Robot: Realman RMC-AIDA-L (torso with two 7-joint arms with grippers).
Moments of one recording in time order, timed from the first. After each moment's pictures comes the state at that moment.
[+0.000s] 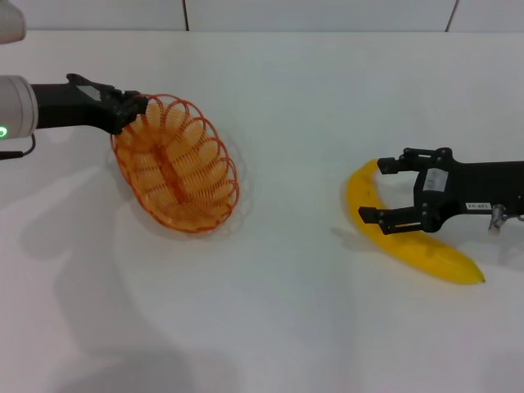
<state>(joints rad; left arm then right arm) -0.70 -2.03 0.78 0.68 2.16 1.08 -1.59 0.32 2.03 -1.15 -0.95 -1.87 -1.32 1.46</state>
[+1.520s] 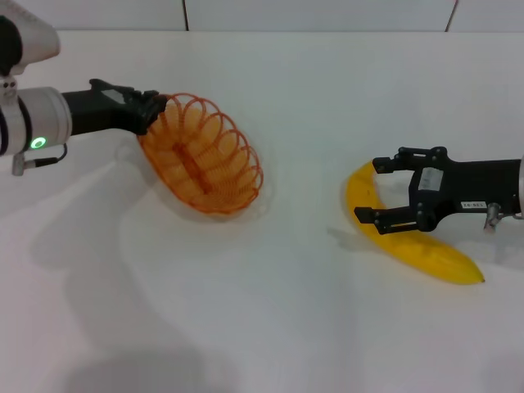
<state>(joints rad) -0.75 -2.04 0.78 0.46 1.99 0.90 -1.40 0.33 2.03 -1.15 -0.95 -1.88 -1.32 1.45</state>
